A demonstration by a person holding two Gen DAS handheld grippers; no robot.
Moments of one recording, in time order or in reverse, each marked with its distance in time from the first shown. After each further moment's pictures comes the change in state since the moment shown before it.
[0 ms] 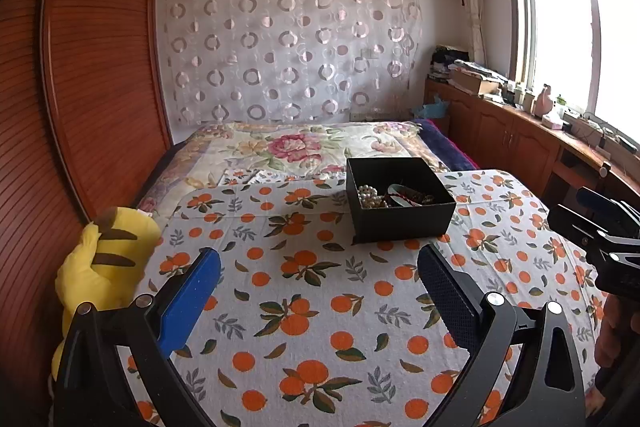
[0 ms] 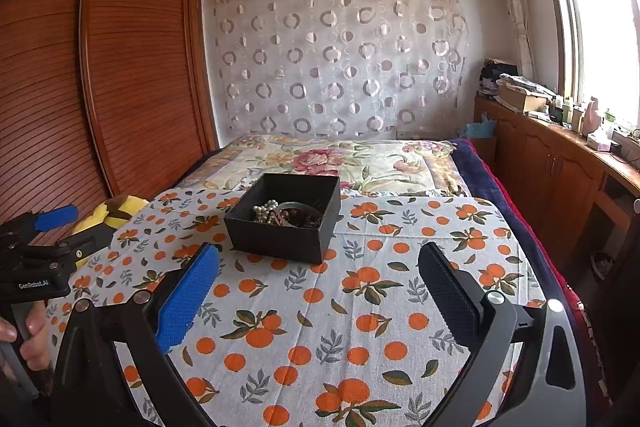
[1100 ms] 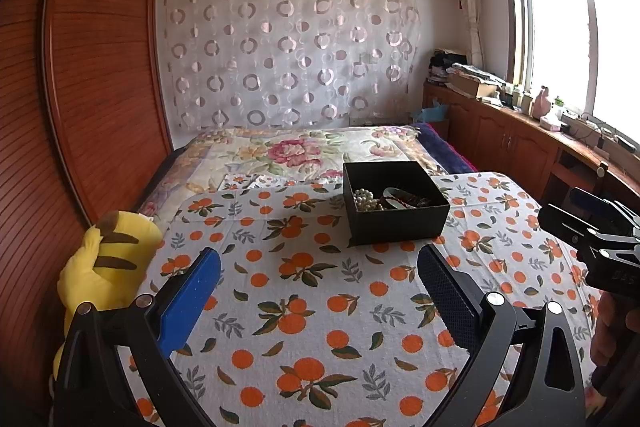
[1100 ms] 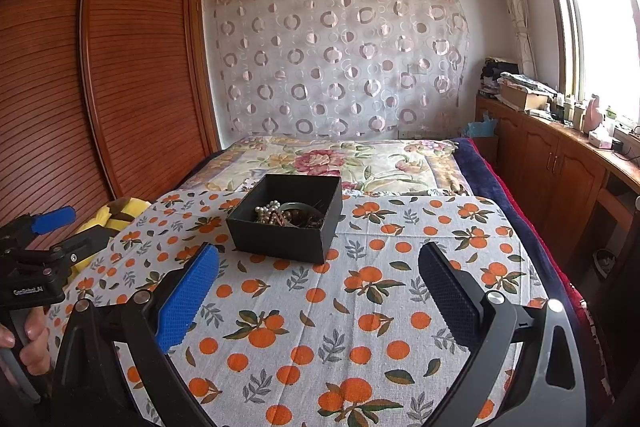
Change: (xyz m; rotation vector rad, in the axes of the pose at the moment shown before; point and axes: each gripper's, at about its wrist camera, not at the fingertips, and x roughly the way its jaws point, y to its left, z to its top) left arm -0.006 -0.004 0.000 0.005 -0.011 0.002; right arm 0.001 0.000 0.000 -0.002 0.000 0.001
